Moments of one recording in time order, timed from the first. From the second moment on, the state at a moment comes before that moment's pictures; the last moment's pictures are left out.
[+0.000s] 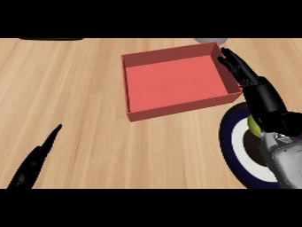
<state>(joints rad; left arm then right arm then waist) 0.07 0.53 -0.32 -1.33 0.08 0.17 0.07 -0.35 -0.33 0.19 -1.61 -0.09 -0.07 0.00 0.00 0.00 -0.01</state>
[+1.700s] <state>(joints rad) -0.10 0.46 -0.33 -1.67 0.17 0.11 0.06 0.01 -0.48 0.25 -1.73 0.82 -0.24 1.12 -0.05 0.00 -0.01</state>
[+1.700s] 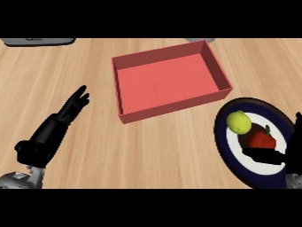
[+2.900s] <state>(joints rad) -0.24 0.32 -0.32 -1.51 0.11 0.06 0.05 -0.04 -0.19 0.07 -1.75 1.05 0.01 1.17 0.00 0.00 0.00</state>
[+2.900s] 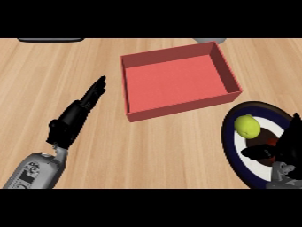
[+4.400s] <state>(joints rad) -0.22 0.22 -0.22 -1.54 0.01 -0.04 0.10 -0.06 -0.04 -0.14 -1.53 1.14 0.05 1.05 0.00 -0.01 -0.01</state>
